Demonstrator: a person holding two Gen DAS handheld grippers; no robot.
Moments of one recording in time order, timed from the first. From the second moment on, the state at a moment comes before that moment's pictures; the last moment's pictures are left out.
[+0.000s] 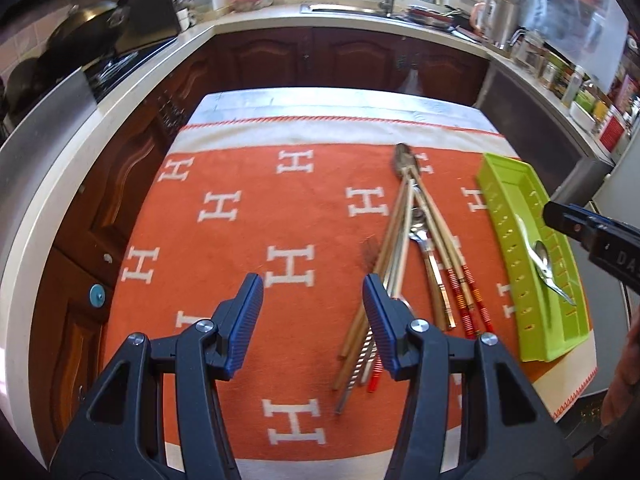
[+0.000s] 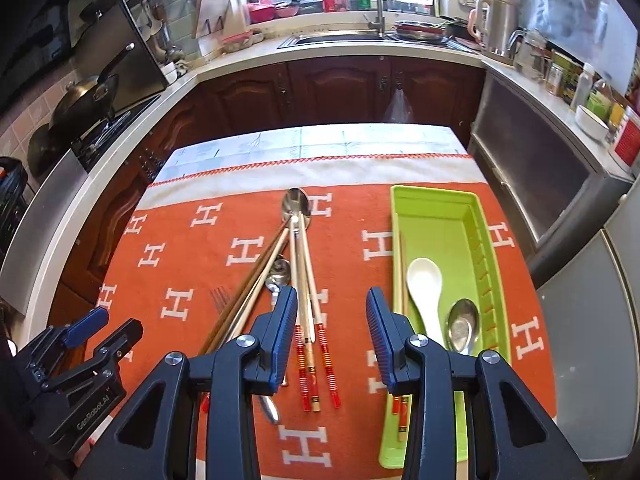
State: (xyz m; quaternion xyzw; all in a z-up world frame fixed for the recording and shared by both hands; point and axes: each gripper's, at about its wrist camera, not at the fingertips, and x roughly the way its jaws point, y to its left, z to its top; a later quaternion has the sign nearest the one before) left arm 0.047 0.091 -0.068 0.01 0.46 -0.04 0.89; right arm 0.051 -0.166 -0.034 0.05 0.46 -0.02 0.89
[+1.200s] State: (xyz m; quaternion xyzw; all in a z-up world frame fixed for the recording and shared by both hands) left arm 0.104 0.087 -0.153 -0.05 0.55 -0.12 0.82; right arm 0.140 -0.168 -0.137 0.08 0.54 0.04 0.84
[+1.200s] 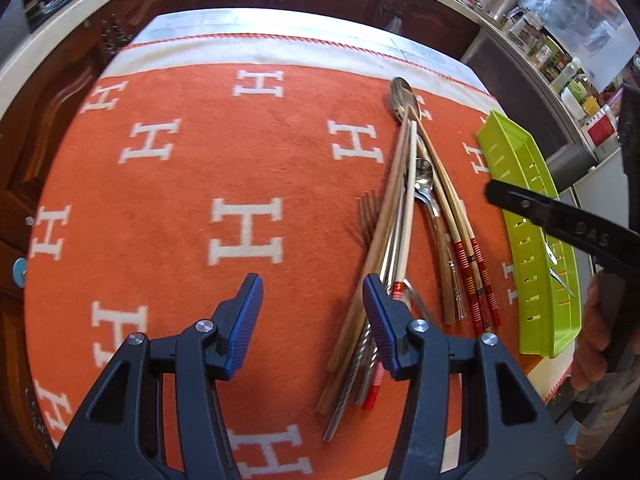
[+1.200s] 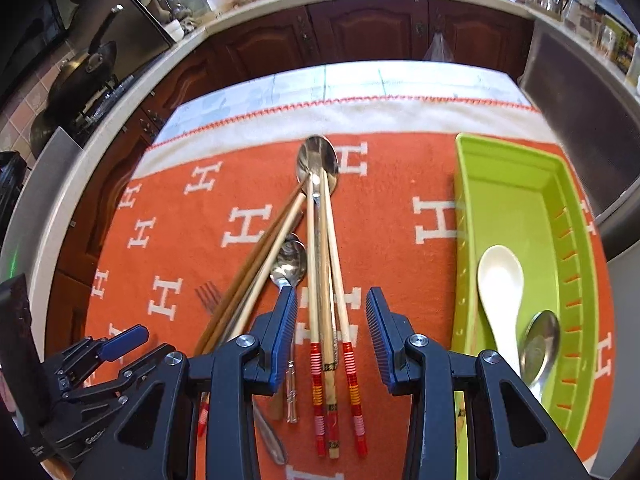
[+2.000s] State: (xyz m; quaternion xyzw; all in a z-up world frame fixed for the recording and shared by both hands) left arm 0.137 0.041 -0.168 -0.03 0.56 -0.17 0.81; right arm 0.181 -0.151 -0.190 0.02 0.57 0.08 0.82
